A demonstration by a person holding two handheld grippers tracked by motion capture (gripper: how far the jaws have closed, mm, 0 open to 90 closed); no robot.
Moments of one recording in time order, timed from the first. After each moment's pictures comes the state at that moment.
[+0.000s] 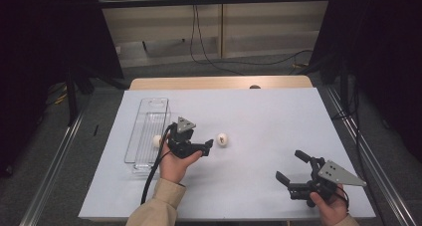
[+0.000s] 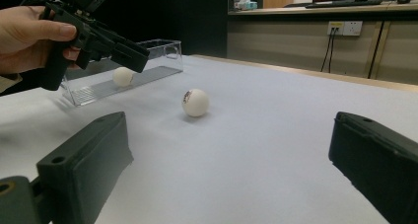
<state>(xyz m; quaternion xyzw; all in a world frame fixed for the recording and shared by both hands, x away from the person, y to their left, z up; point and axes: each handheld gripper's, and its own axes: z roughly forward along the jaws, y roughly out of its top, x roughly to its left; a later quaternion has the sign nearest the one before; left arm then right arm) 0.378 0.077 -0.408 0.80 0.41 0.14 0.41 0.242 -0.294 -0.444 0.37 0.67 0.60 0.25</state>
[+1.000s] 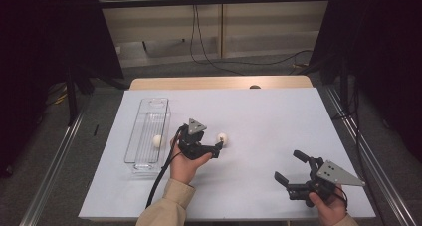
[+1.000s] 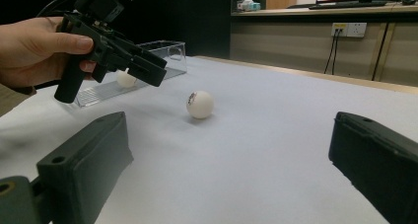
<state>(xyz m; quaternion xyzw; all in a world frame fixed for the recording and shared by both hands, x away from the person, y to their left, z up) 0.379 0.052 -0.420 0.80 0.40 0.13 0.42 0.241 -0.290 -0.443 0.37 0.67 0.60 0.24</state>
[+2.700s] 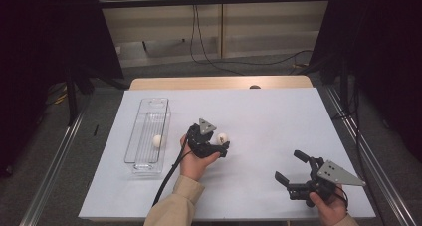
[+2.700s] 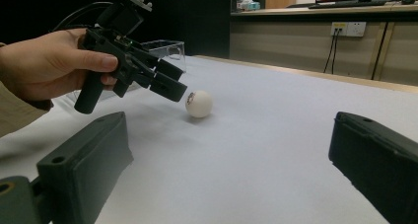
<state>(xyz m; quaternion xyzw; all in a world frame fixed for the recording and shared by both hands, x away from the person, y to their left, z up) 0.389 0.028 -0.438 0.81 0.38 0.15 0.41 0.241 -0.291 -0.443 0.37 0.67 0.60 0.24</state>
